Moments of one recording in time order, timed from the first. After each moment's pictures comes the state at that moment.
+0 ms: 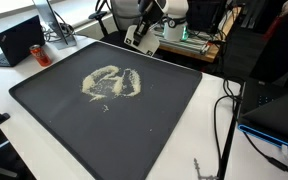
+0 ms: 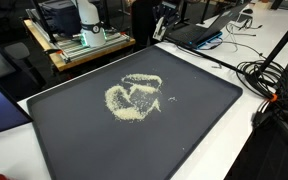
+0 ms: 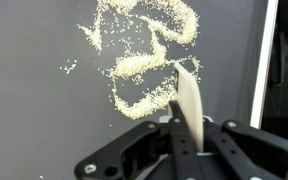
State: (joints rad) arm 0.18 0.13 0.19 -2.07 -0.59 1.96 -1.20
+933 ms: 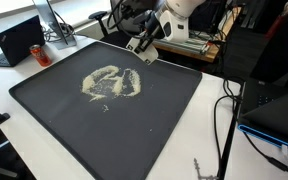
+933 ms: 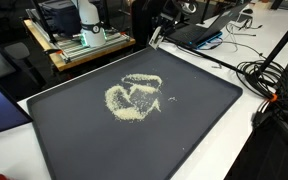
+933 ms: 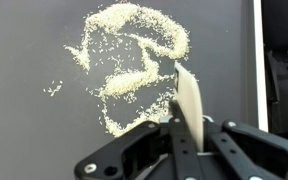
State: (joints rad) arm 0.22 0.24 0.21 -2.07 -0.76 1.88 -0.97
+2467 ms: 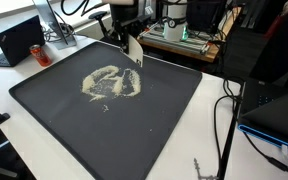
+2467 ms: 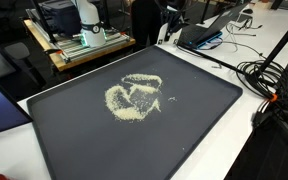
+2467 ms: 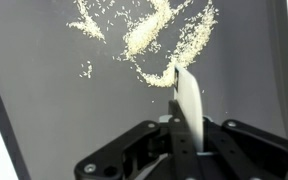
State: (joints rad) arm 0.05 0.22 0.14 -1.91 -0.23 2.05 -1.04
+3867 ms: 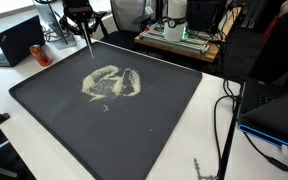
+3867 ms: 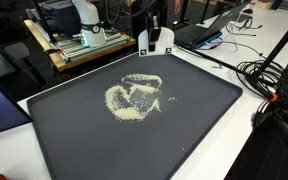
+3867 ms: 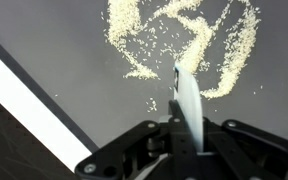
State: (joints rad) arm -0.10 0.23 0.00 -1.88 -0.02 2.17 -1.04
